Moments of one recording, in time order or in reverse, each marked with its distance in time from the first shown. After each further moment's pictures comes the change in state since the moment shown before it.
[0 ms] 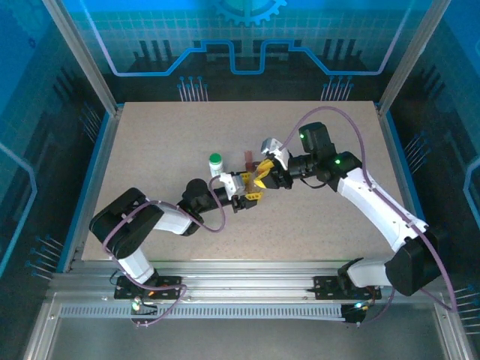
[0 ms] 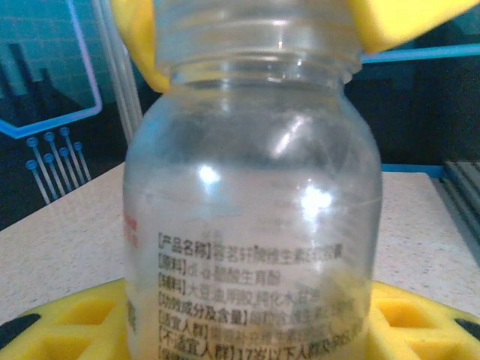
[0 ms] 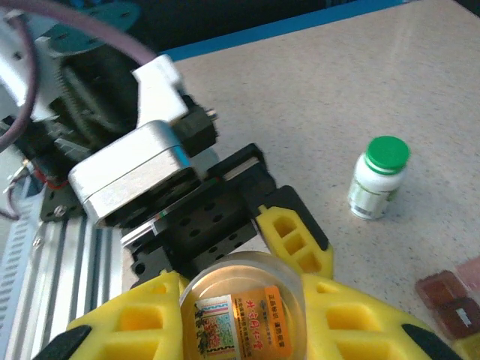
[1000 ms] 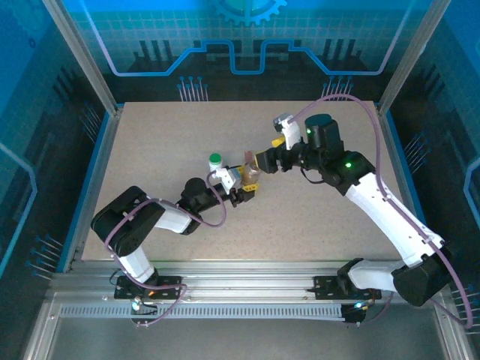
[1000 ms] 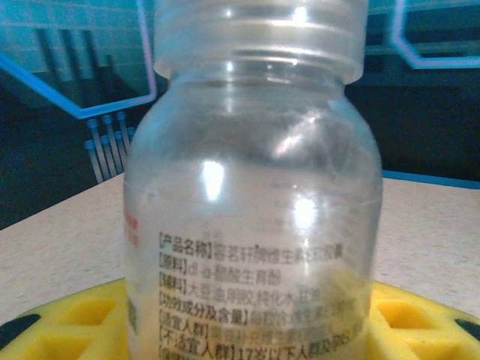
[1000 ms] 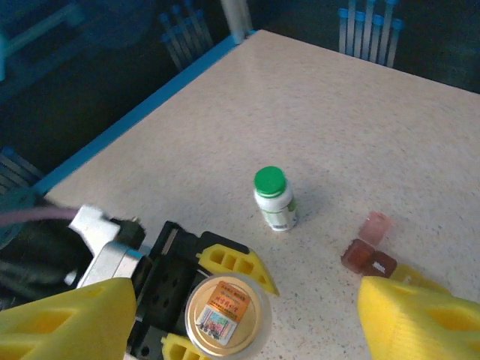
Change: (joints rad) left arm 0.018 0.027 0.001 0.021 -0.178 -0.042; right arm 0.082 -0.085 0.084 0.089 0.473 0.614
